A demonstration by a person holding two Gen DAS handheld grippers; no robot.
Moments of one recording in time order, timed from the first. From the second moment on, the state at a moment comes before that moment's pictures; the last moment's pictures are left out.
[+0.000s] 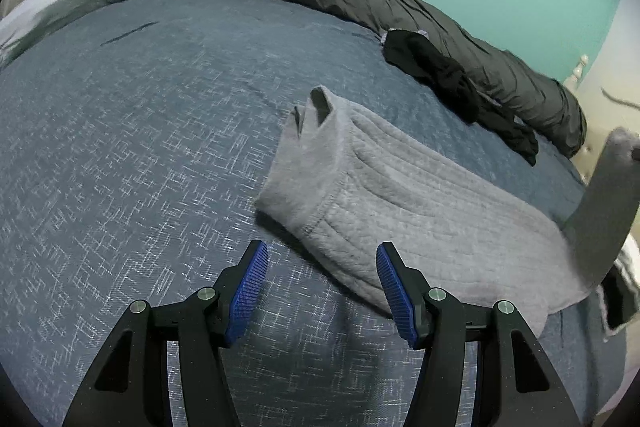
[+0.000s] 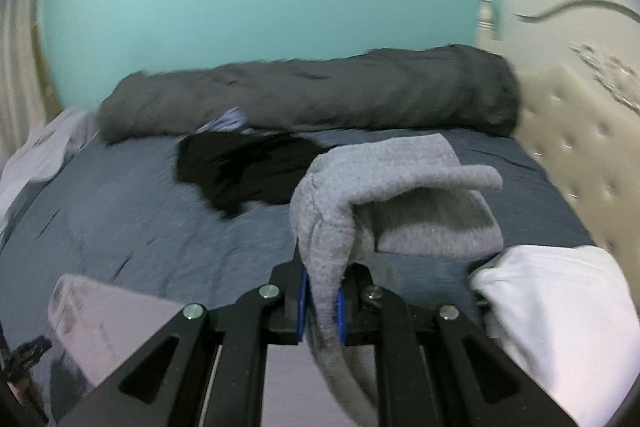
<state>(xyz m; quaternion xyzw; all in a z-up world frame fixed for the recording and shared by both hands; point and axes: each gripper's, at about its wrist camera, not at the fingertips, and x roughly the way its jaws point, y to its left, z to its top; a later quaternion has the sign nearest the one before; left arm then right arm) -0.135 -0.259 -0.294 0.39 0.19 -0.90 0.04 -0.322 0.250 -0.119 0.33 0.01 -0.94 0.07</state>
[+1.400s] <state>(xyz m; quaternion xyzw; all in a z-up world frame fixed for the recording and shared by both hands) -0.134 -0.304 -0.308 0.40 0.22 -0.89 0.05 -0.258 -0.134 -0.244 0.41 0.11 -0.84 0.34</state>
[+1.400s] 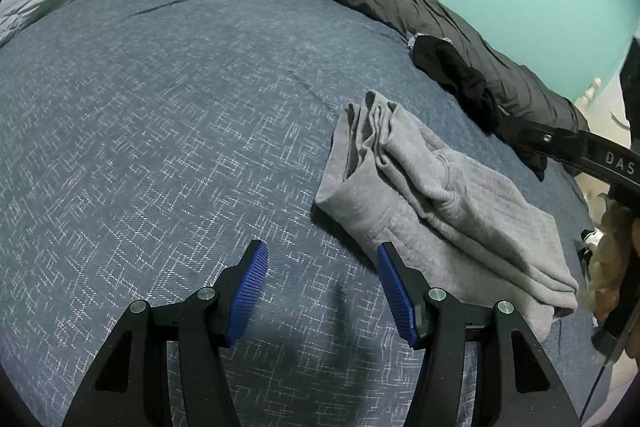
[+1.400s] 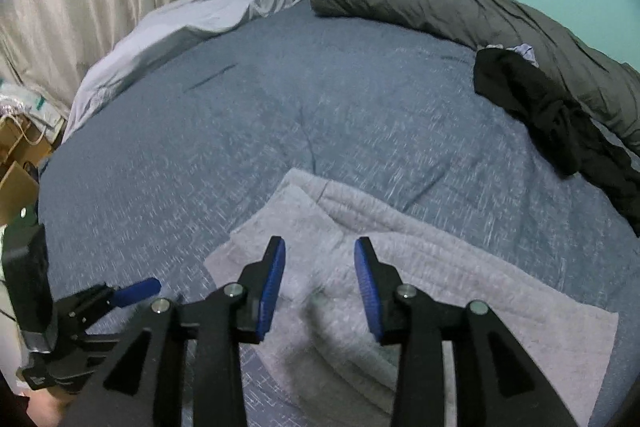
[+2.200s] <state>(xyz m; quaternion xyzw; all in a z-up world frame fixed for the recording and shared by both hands) -0.137 -0.292 -0.311 0.40 0.22 -0.89 0.04 -0.222 -0.038 -0.306 0.43 -0.02 -0.85 0.31</state>
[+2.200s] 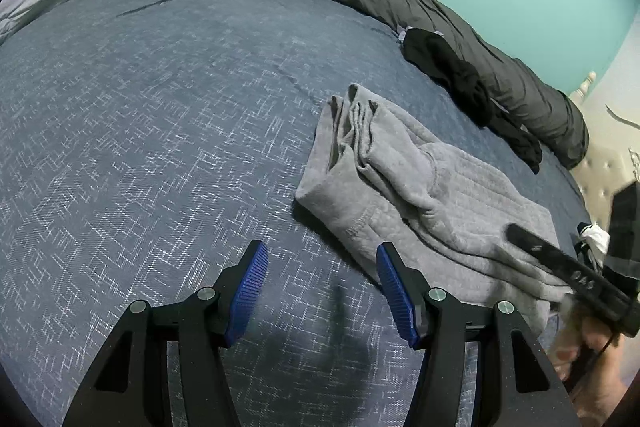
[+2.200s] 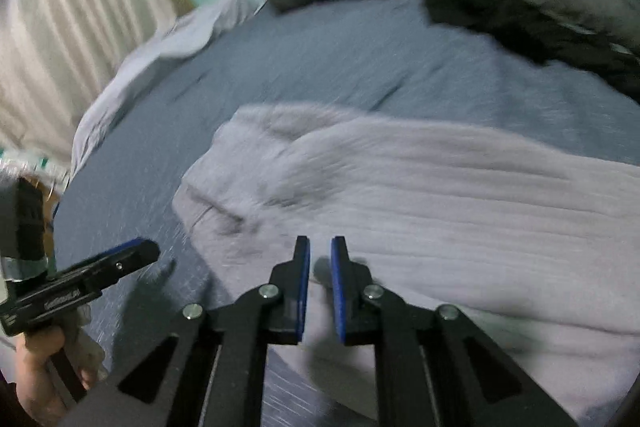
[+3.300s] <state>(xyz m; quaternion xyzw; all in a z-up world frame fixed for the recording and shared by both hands) -0.150 -0.289 -0.328 0.40 0.30 -0.87 0.01 -0.203 0.066 -0.341 0.47 -0.10 -0.86 0.19</state>
